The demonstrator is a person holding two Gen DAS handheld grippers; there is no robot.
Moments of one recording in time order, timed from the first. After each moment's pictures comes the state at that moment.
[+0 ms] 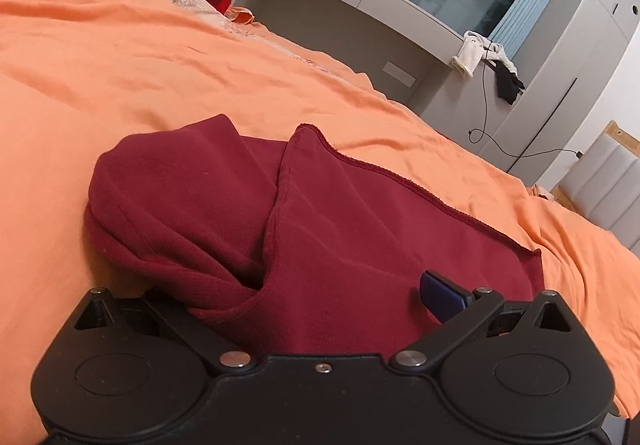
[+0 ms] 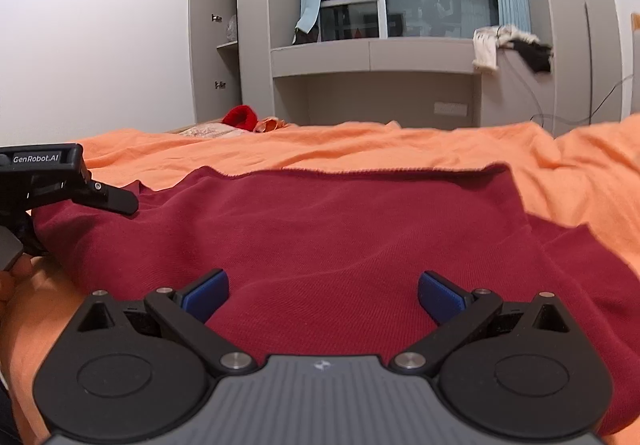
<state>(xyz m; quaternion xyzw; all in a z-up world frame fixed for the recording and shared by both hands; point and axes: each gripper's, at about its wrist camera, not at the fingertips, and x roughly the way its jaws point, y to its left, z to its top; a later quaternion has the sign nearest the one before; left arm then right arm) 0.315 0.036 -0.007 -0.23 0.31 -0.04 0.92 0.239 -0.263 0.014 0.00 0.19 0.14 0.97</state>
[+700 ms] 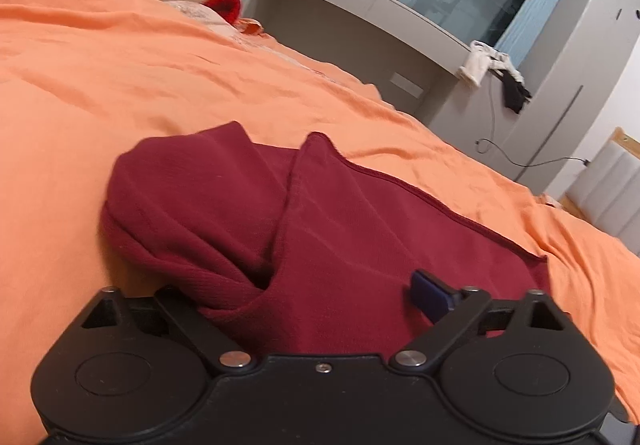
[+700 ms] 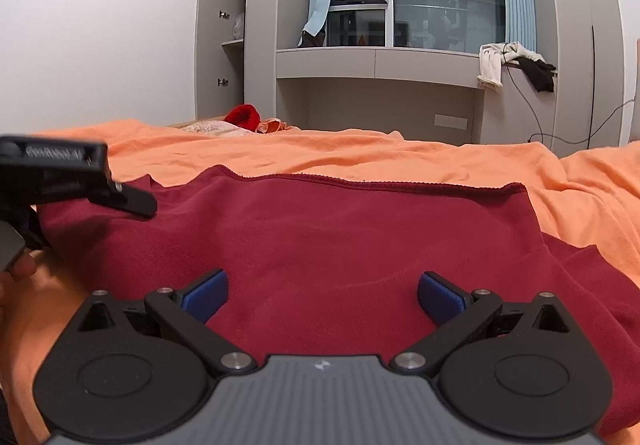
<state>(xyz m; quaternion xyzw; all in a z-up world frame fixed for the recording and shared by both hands) 0.302 0.035 -0.013 -0.23 0.29 -0.02 0.93 0.237 -0.230 0.015 -0.02 0.19 0.14 0.97</state>
